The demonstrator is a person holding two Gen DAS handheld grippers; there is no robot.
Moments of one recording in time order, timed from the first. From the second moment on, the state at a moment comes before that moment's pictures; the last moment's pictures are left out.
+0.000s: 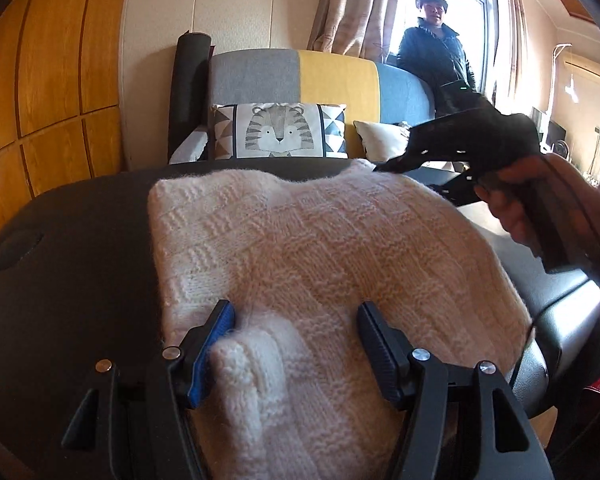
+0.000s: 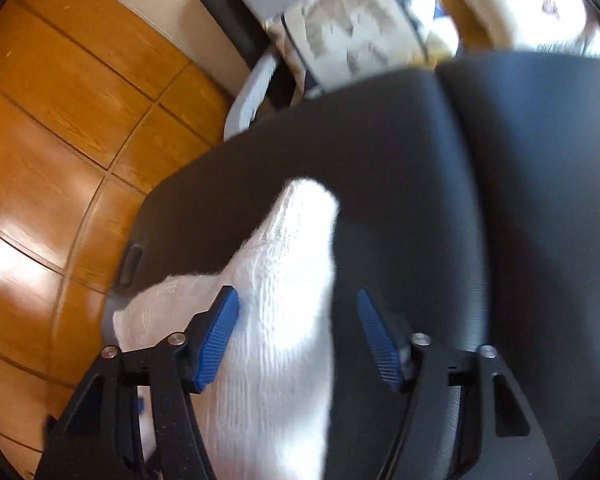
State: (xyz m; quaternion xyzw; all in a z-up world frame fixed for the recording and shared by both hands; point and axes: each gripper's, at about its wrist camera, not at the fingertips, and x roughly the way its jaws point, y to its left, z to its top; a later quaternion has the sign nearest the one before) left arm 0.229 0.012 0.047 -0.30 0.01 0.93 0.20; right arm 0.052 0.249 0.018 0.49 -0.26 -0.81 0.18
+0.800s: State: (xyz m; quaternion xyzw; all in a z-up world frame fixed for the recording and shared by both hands) left arm 0.239 -0.006 0.095 -0.26 -0.03 0.95 0.19; right arm 0.112 0.204 0.054 0.38 -0.13 -0.88 0.25
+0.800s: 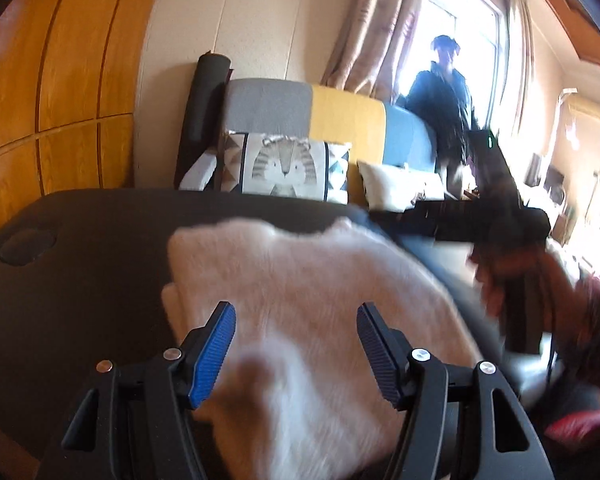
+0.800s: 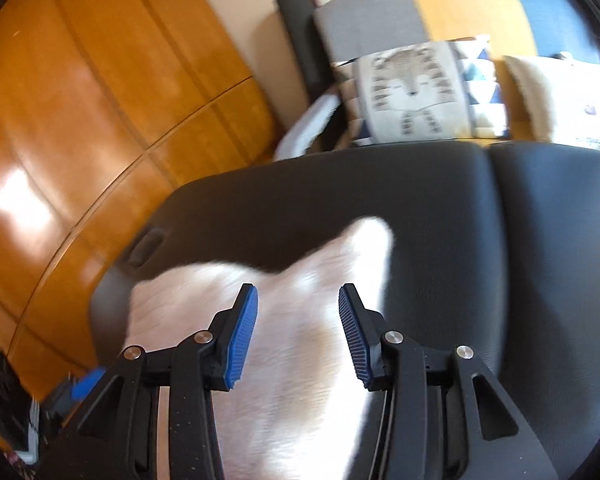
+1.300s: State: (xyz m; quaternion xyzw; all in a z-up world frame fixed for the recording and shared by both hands) left arm 0.161 -0.001 0.064 -0.37 -0.08 0.92 0.12; right arm 0.150 0.147 0.033 0.35 0.06 -0.90 0.26
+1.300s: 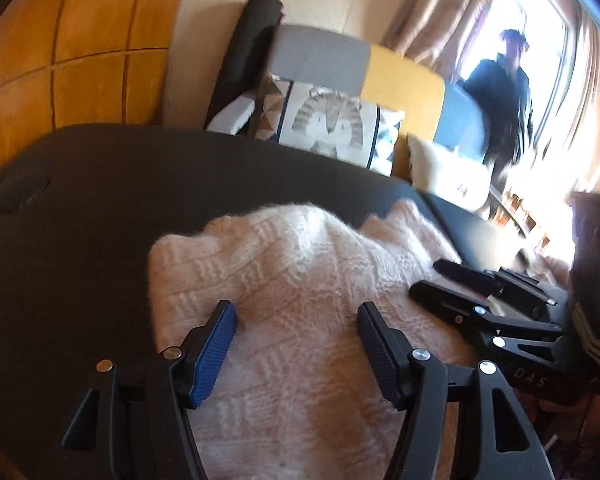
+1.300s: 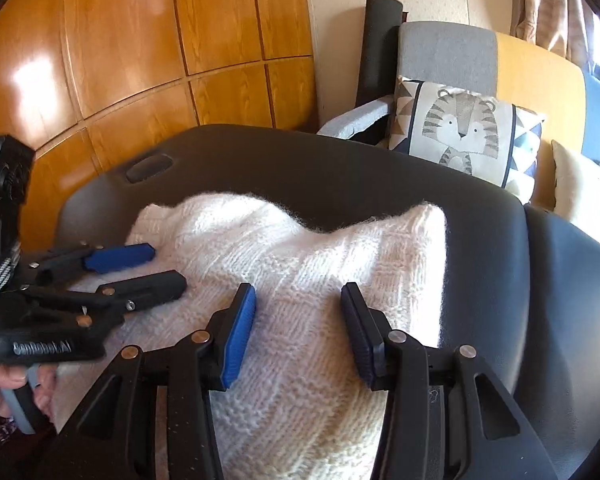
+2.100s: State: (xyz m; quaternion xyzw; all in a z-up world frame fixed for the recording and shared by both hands) left arm 0.246 -0.034 0.047 -0.39 -0.02 0.91 0.13; right arm 0.252 0.132 0.022 0.40 0.11 -0.86 0.31
